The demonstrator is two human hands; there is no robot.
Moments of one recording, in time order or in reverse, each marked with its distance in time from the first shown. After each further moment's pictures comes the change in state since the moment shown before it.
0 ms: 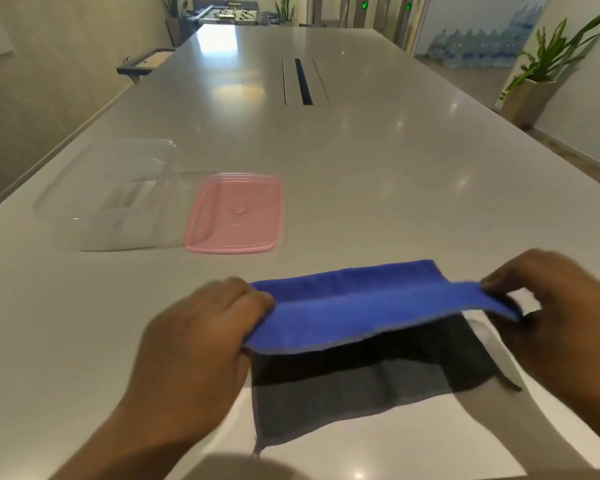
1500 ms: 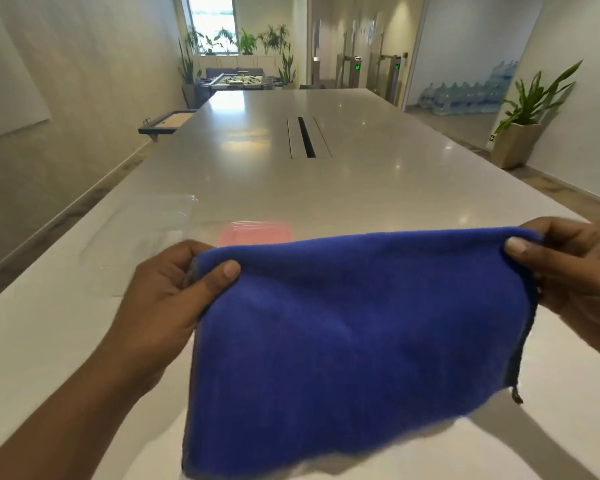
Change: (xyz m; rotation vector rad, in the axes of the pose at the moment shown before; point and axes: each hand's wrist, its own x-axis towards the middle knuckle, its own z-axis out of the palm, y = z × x) left_hand 0.040 -0.037 -0.043 -0.999 0.187 -0.348; right_hand 0.057 0.012 -0.044 1.155 -0.223 0.307
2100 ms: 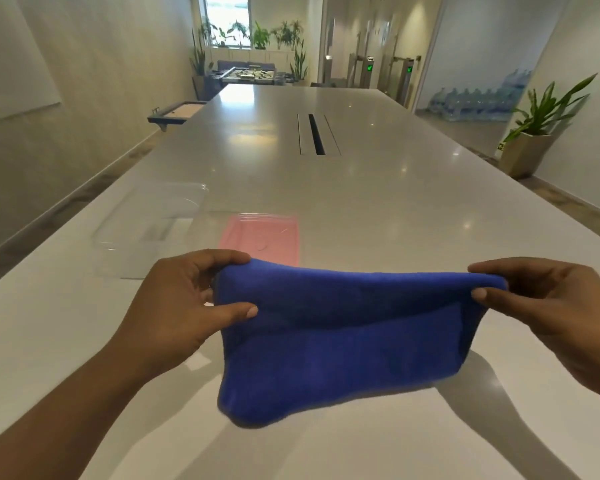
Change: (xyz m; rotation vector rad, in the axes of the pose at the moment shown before) left_hand -0.012 -0.011 -0.010 0.341 -0.033 -0.002; right_hand -0.017 0.016 0.023 -0.299 0.127 0.035
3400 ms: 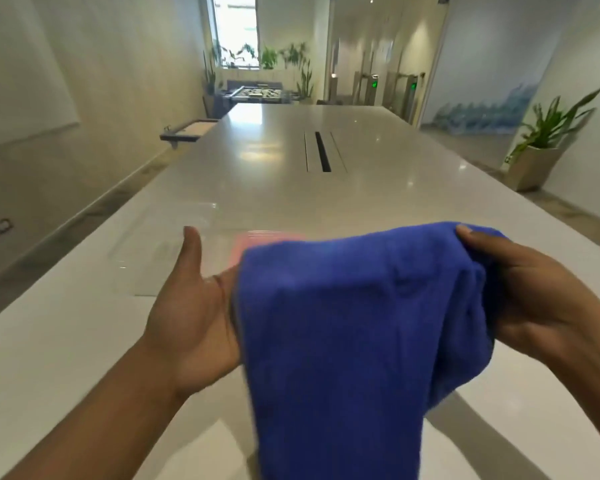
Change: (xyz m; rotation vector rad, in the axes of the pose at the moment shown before) left_hand 0.004 0.035 -0.003 -1.370 -0.598 -0.477; right_hand 0.026 -0.062 0.047 0.655 -0.045 0.321
